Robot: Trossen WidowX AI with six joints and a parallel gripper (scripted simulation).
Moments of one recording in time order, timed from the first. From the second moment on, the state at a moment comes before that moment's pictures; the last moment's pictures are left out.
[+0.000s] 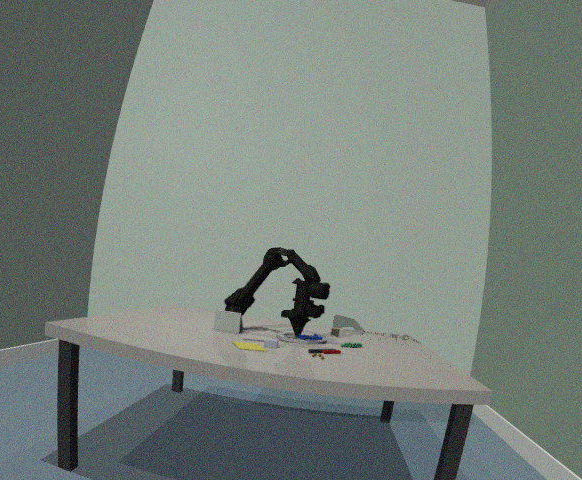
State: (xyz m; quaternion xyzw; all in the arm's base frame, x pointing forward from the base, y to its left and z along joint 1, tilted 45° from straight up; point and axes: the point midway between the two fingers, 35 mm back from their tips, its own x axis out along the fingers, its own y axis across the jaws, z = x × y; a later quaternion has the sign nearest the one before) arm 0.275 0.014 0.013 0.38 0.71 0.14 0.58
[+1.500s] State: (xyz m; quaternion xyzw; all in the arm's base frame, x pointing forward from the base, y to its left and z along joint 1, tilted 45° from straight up) arm 0.293 -0.007 0.036 0.28 0.68 0.26 0.63
